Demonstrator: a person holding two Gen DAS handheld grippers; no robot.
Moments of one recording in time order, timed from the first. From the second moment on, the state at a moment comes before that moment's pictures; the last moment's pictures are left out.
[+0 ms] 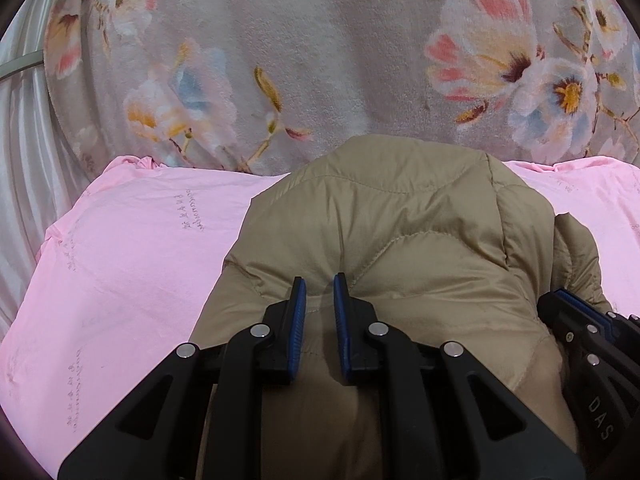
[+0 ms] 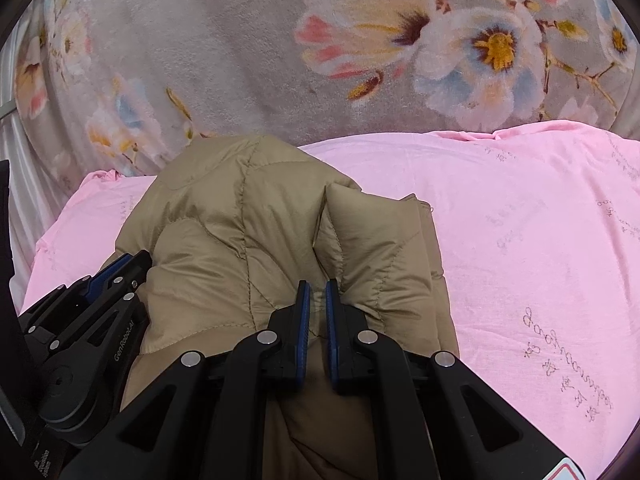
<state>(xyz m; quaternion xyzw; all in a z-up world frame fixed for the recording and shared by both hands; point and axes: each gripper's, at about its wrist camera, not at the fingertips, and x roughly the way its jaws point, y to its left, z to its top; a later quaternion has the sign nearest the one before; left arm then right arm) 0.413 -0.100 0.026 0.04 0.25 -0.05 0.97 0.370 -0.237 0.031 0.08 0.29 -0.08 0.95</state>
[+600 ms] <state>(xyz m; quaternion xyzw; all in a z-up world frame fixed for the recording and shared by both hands) 0.416 -0.102 0.026 0.04 0.25 -0.05 0.97 0.373 -0.238 0.031 0.08 0.29 -0.08 0.95</state>
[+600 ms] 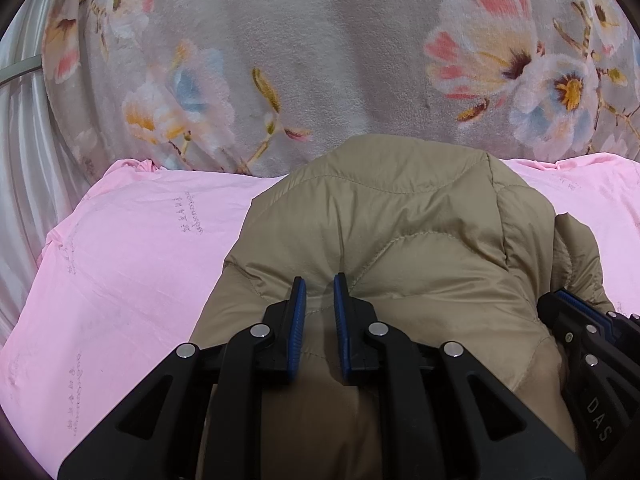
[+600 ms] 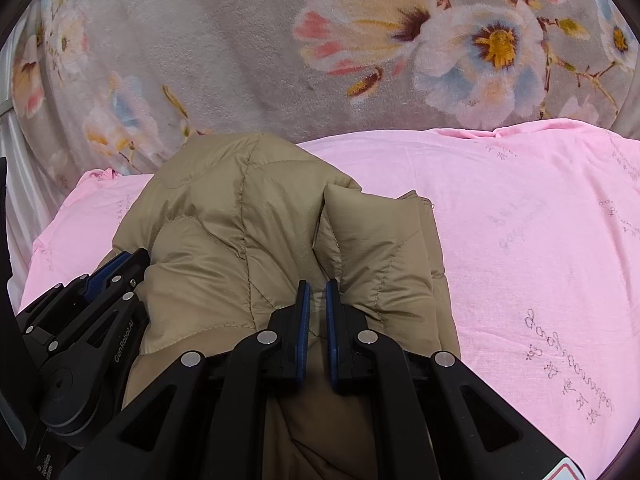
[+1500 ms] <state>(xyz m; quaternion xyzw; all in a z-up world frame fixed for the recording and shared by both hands) 0.306 -0.055 0.019 0.02 0.25 -0.07 0.97 0.241 -0.234 0.042 0.04 0.33 -0.08 0.94</state>
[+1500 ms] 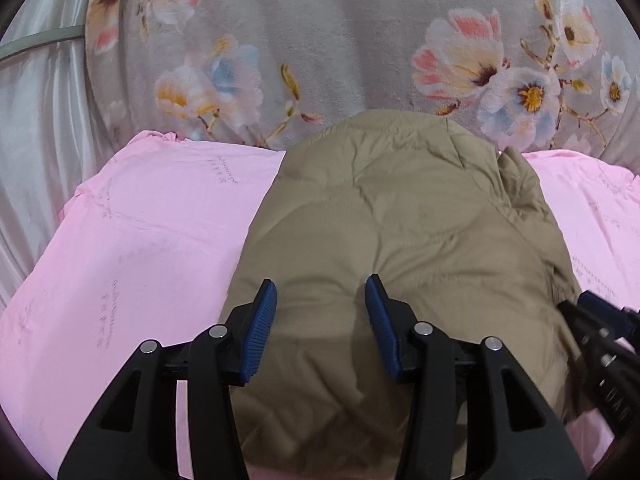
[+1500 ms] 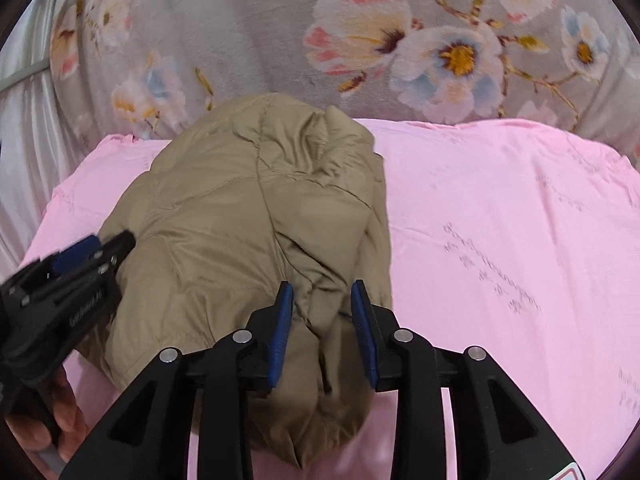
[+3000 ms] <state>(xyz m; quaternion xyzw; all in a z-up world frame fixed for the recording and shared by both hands) 0.115 -0.017 -0.022 0.03 0.32 -0.04 0.95 0.060 -0.161 0.029 0.00 0.36 -0.14 0.92</state>
